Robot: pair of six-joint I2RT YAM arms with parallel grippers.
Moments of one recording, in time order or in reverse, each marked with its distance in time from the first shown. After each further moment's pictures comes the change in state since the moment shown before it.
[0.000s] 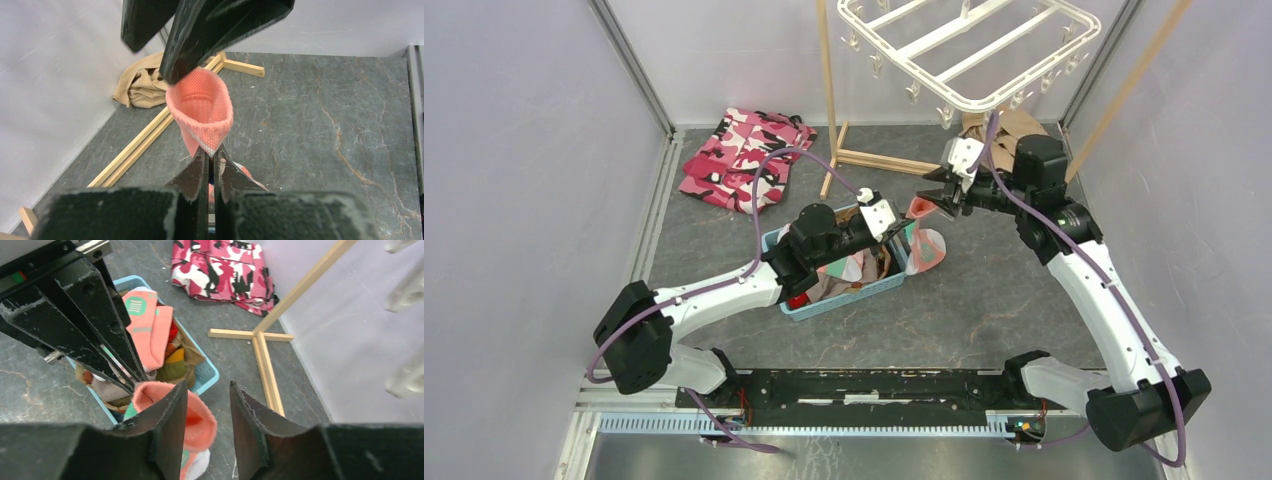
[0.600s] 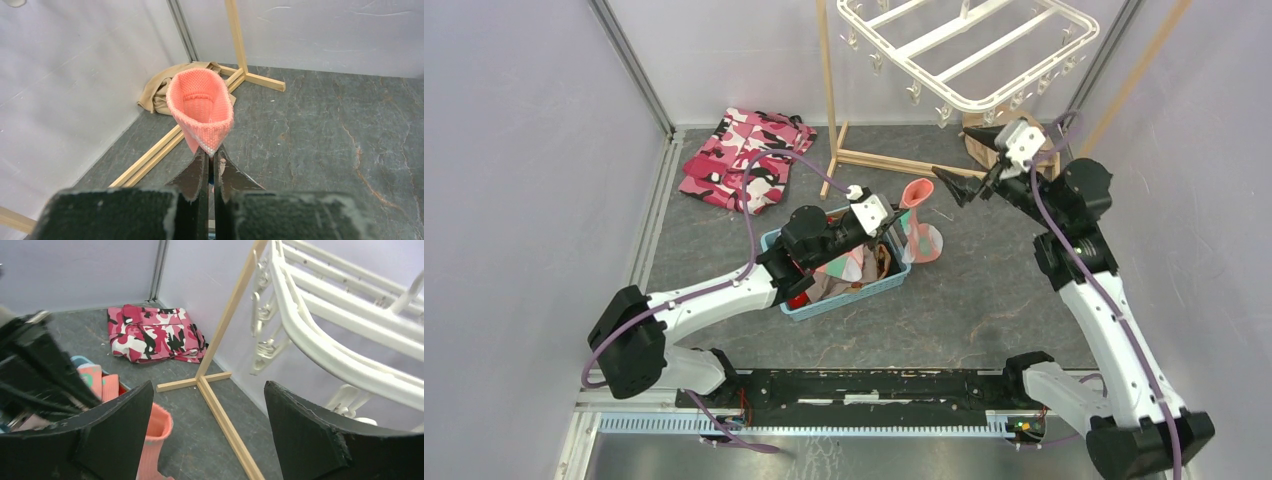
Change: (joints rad) left arm 0.001 -0.029 -0.015 0.056 -0.084 0.001; right arm -0.099 -0.201 -0.153 0.427 0.116 0.299
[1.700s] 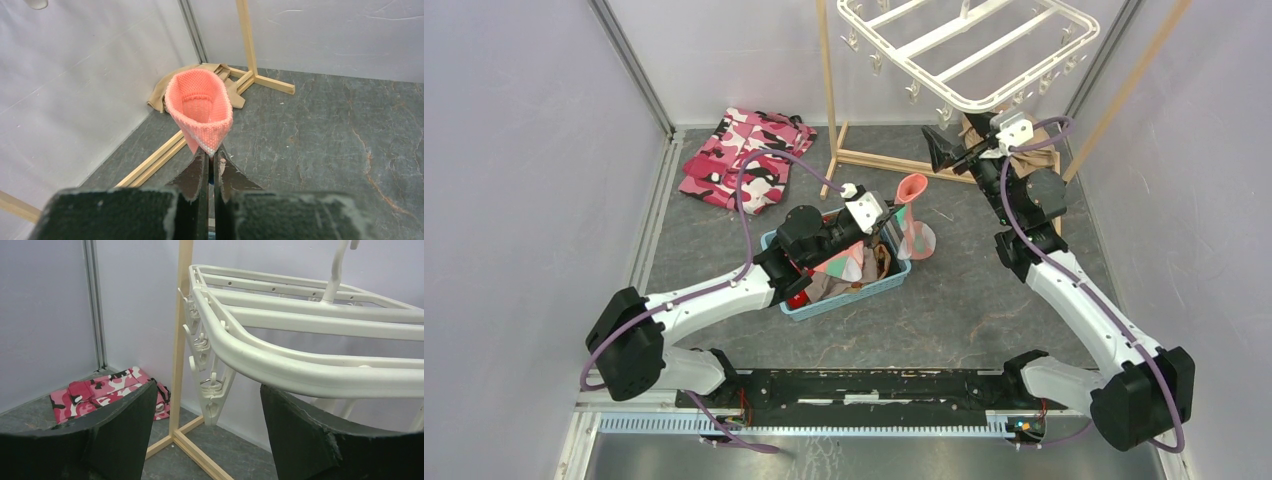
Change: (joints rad) left arm 0.015 -0.020 -0.017 0.024 -0.019 0.001; right arm 0.162 0.192 -0.138 0.571 0.488 0.194
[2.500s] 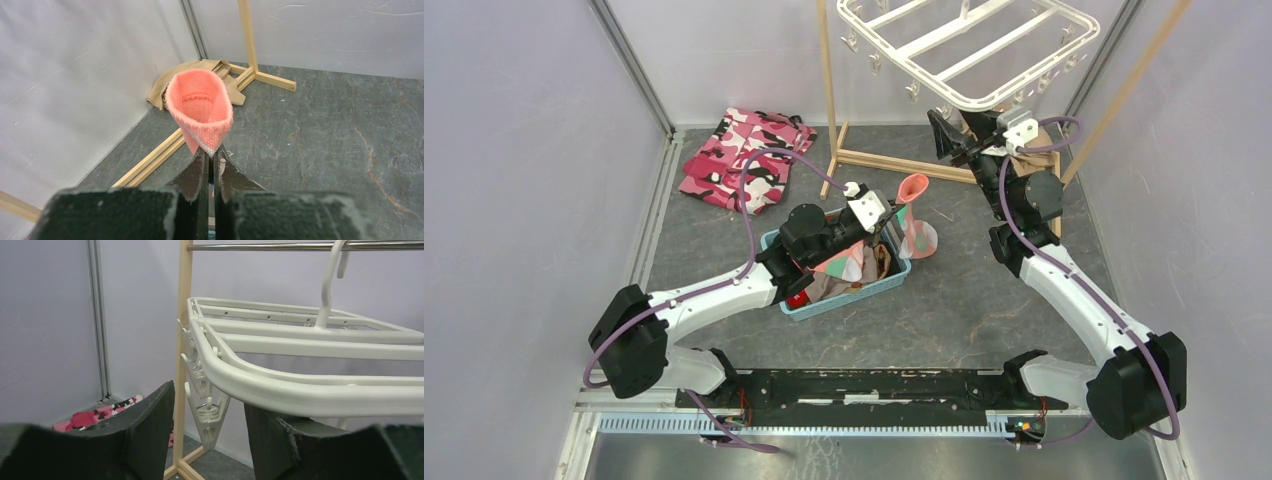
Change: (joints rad) left arm 0.003 0.020 0.010 -0.006 0.000 0.001; right arm 0.005 0.060 0.000 0.181 0.023 0.058
